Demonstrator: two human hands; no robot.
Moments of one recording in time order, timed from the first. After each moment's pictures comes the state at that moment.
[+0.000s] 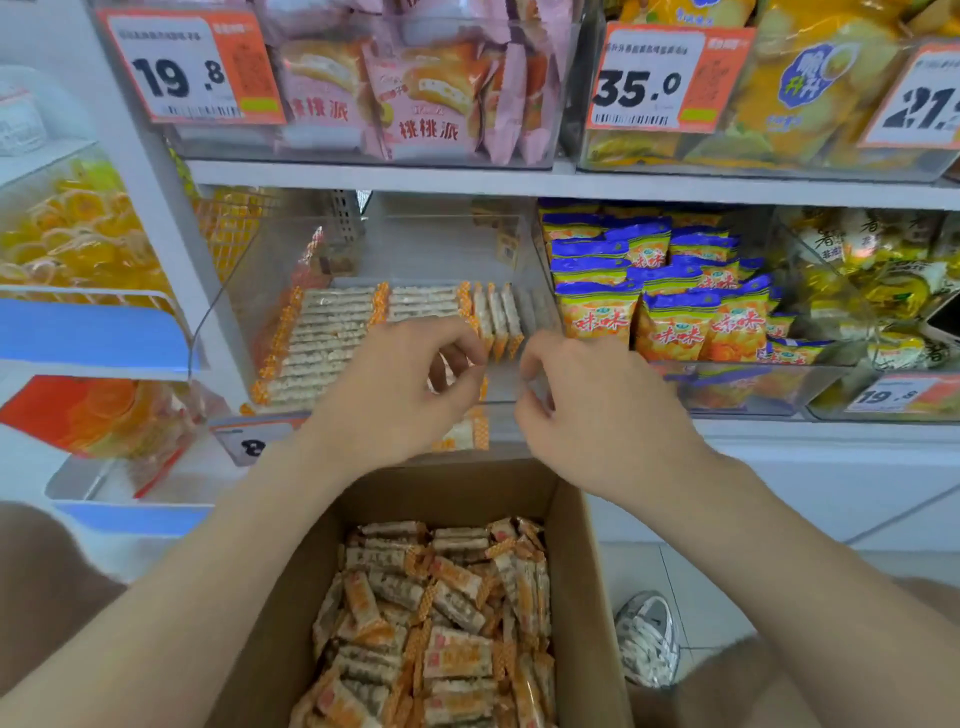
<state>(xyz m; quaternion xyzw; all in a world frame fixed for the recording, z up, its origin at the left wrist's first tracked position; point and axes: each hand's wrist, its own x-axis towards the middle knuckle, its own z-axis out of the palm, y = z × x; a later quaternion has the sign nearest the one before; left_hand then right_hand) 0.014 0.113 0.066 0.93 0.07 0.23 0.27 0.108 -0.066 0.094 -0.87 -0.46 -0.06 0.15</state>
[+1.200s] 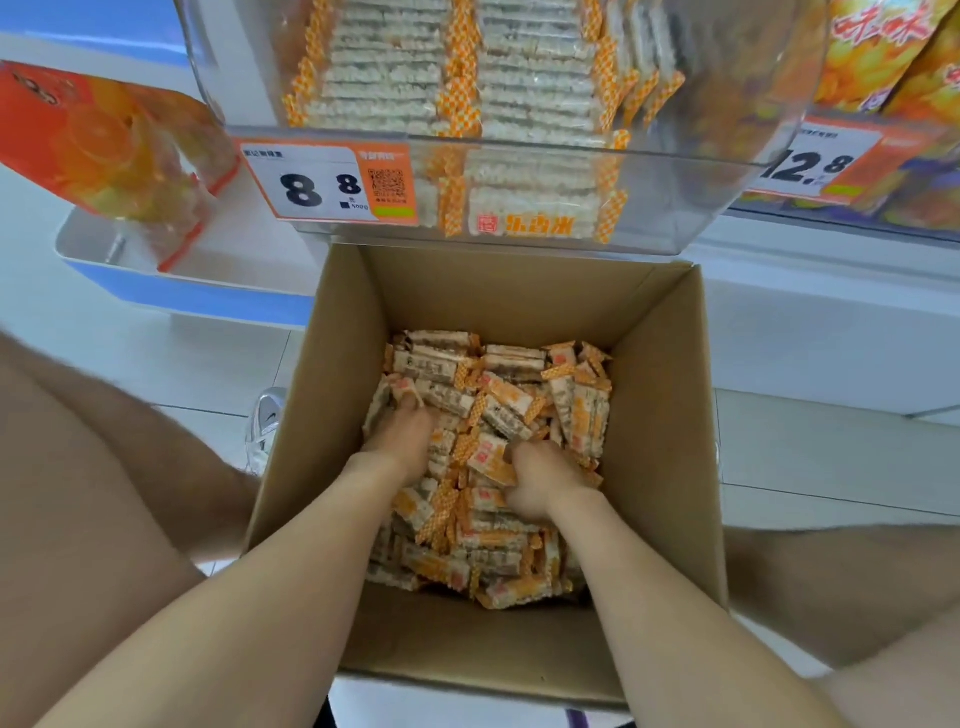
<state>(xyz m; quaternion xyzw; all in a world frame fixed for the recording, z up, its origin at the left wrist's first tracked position) -0.102 0.113 -0.258 0.89 0.30 -0.29 0.19 0.018 -0.052 -0.256 -0.82 -0.39 0.41 -0.08</state>
